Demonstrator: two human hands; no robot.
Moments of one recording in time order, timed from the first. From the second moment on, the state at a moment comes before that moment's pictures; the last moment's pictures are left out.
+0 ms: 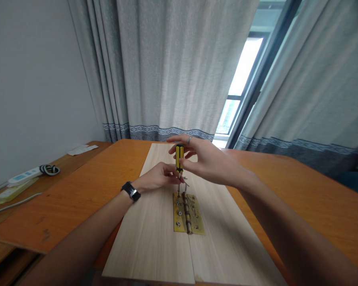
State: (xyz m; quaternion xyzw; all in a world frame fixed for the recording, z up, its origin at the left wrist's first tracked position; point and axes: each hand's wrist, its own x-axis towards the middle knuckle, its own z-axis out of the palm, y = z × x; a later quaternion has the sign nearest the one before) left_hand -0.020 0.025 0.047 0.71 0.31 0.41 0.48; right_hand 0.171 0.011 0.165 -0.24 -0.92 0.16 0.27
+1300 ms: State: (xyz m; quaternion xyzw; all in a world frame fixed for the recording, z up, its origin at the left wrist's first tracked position) left_hand -0.011 0.019 0.047 0.72 0.33 0.40 0.47; right_hand 0.172 0.024 0.163 -0.29 -0.91 0.21 0.21
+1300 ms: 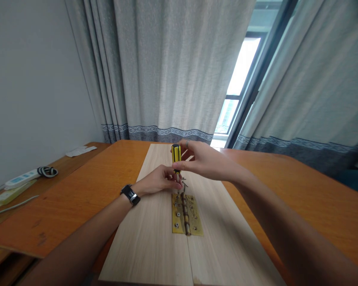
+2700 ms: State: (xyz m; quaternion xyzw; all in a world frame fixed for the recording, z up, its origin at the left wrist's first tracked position) left_hand -0.014 0.026 0.039 0.77 0.46 0.37 0.26; right_hand 0.192 0.070 0.154 -0.48 -0.84 0.03 0.26
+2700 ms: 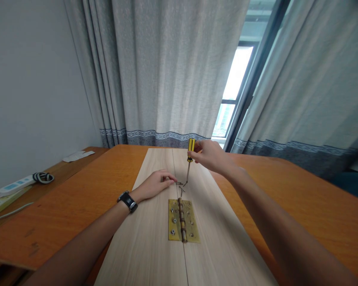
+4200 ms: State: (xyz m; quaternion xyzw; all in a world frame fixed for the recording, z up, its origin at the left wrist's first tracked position) left_hand -0.019 0.043 0.020 0.77 0.40 0.45 0.20; right_hand 0.167 0.015 0.160 -0.30 -0.93 0.14 0.16
